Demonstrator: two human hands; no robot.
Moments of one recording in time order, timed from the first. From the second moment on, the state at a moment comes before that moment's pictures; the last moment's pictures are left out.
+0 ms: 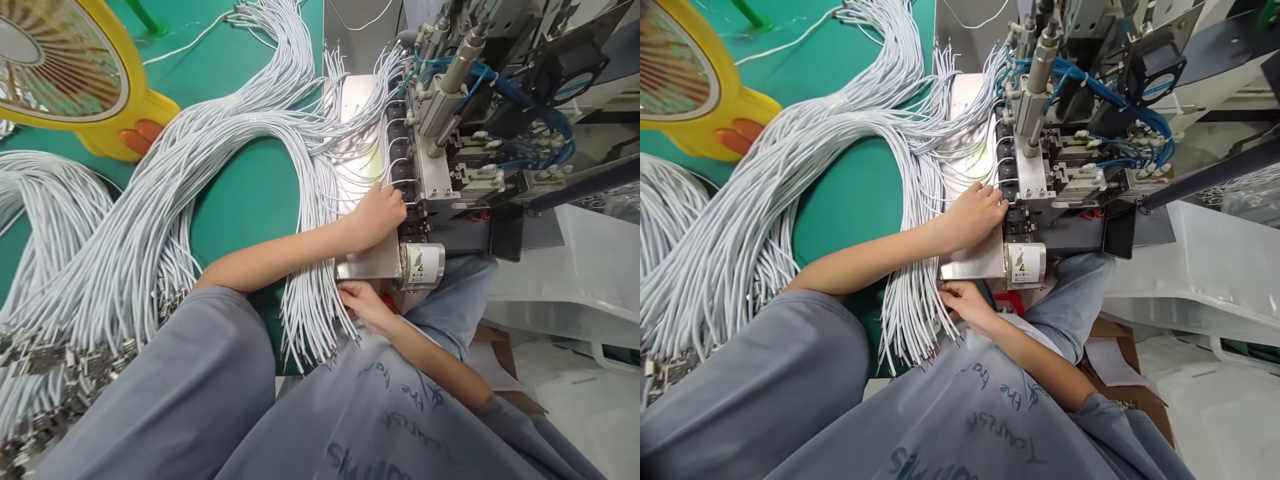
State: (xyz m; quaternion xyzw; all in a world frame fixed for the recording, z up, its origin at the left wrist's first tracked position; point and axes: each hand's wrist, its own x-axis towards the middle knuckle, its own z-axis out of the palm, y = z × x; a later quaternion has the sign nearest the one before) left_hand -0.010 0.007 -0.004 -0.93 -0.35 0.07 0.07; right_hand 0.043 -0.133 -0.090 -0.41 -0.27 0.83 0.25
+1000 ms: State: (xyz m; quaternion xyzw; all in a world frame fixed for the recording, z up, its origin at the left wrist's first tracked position) left_hand 0.005 -0.001 -0.021 -0.90 -0.24 -0.29 -0.22; right_hand 0.146 -0.069 -0.036 -0.57 -0.40 0.40 0.60
